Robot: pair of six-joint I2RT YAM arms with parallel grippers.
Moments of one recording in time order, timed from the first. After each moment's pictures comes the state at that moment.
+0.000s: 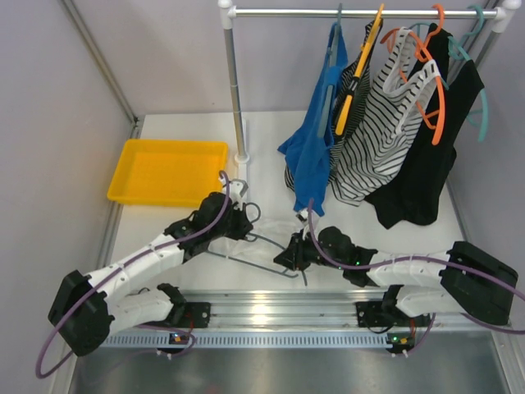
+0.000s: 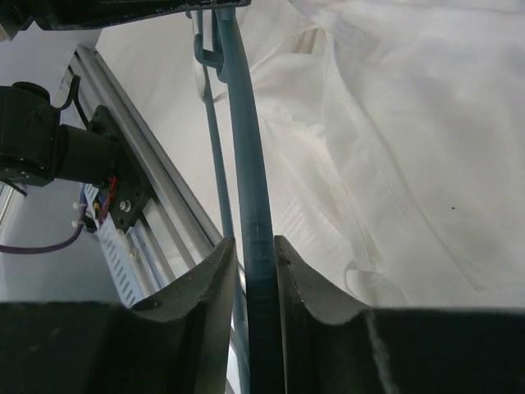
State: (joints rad) left arm -0.70 1.08 0.64 -0.21 0.02 -0.40; right arm 1.03 1.23 0.32 0.55 -0.13 0.70
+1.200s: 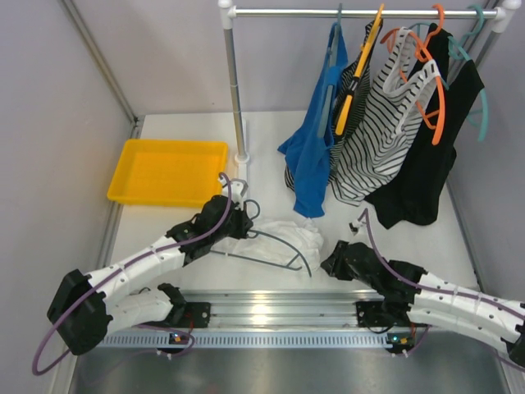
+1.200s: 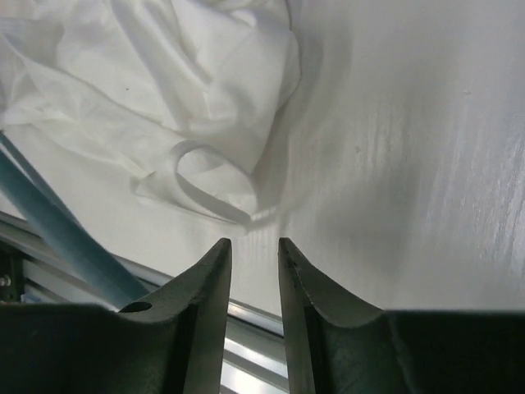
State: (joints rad) left arm -0.75 1.07 0.62 -0.15 -0.10 -0.42; right arm 1.03 0.58 0.27 -0.43 0.31 1.01
